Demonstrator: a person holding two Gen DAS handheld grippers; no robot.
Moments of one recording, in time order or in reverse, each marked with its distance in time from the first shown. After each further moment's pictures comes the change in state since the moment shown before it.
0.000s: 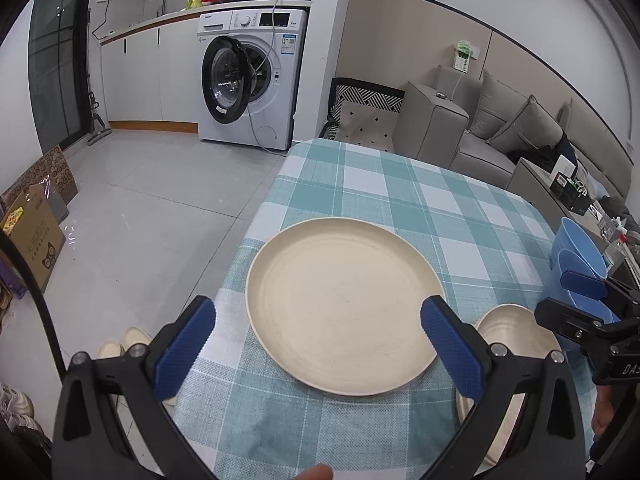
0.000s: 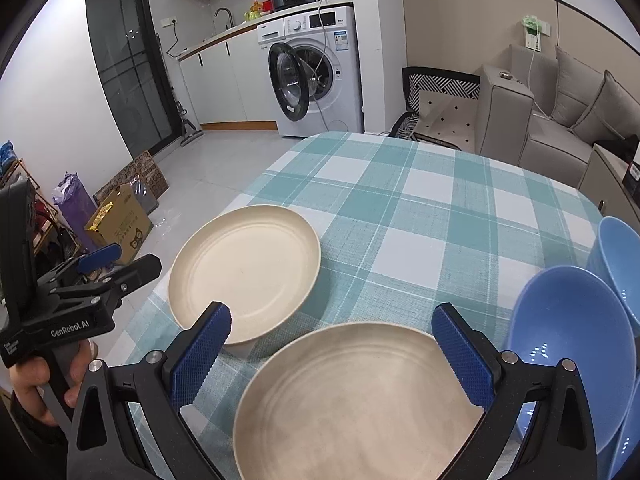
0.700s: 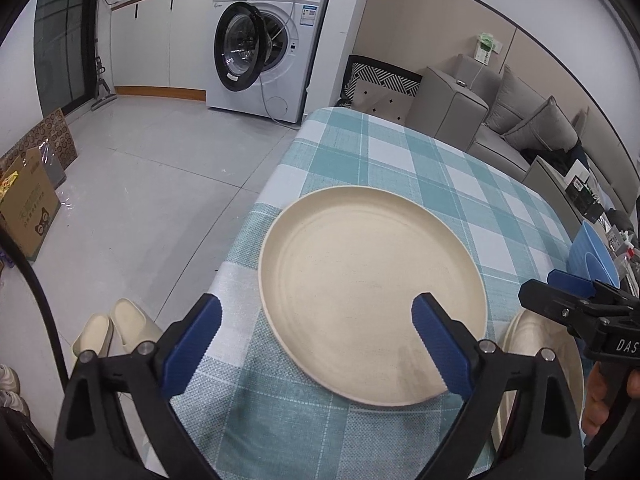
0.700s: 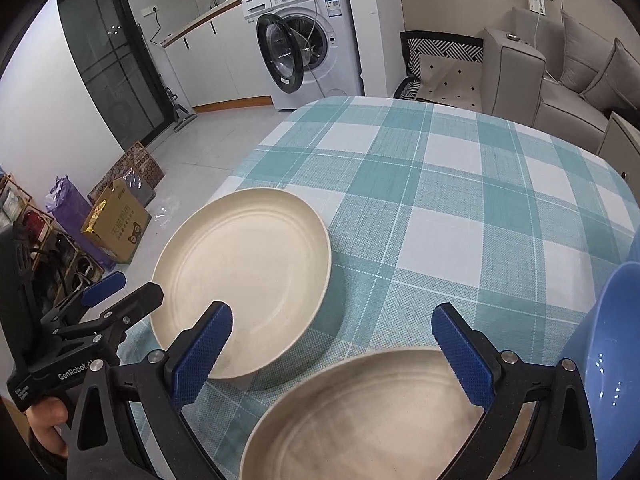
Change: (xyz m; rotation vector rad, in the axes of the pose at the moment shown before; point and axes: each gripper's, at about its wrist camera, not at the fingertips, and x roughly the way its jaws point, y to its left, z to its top) left arm 0.042 0.026 -0.011 -0.079 0.085 -0.001; right arm 0.070 0.003 0.014 0.057 0.108 0.023
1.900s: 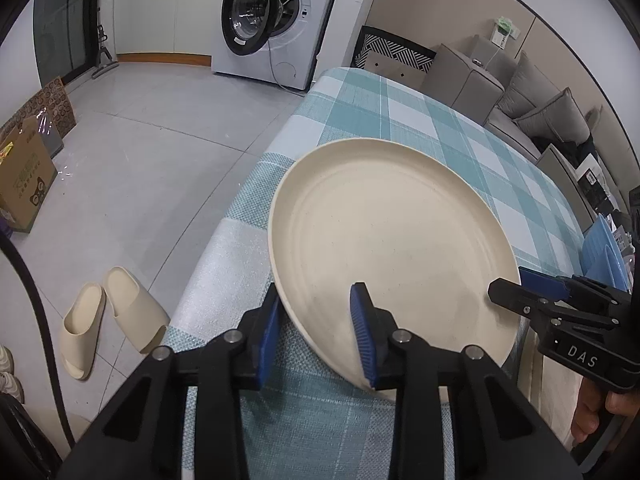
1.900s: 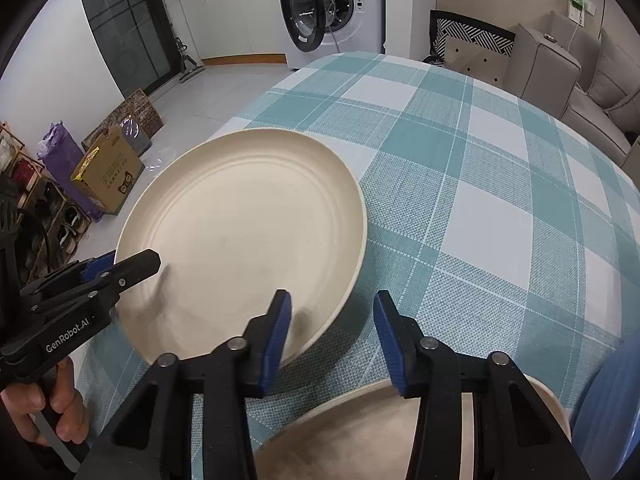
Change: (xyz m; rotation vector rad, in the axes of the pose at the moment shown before) left arm 0.032 0.014 -0.012 -0.039 0.110 -0.001; right arm 0.056 0.024 -0.008 -0.120 0.126 -0.028
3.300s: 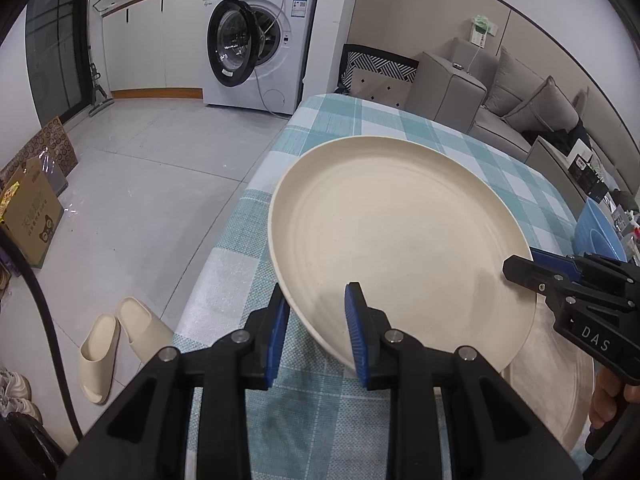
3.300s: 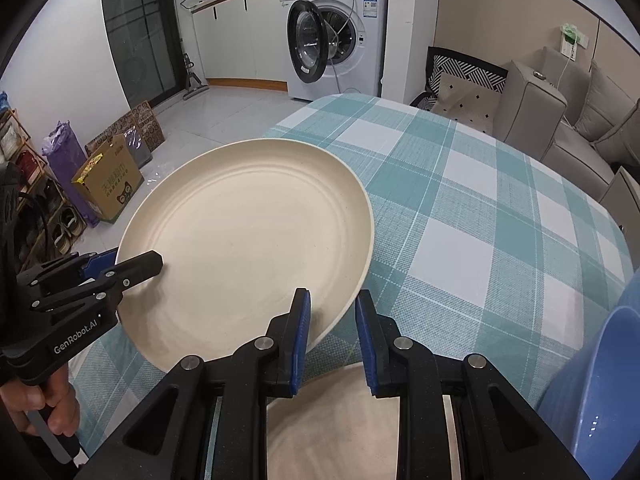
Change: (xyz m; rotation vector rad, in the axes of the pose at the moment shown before) left arm -0.034 -0.027 -0.001 0.099 -0.082 0.024; right arm -0.055 0.000 -0.007 -0.050 -0.134 -0.047
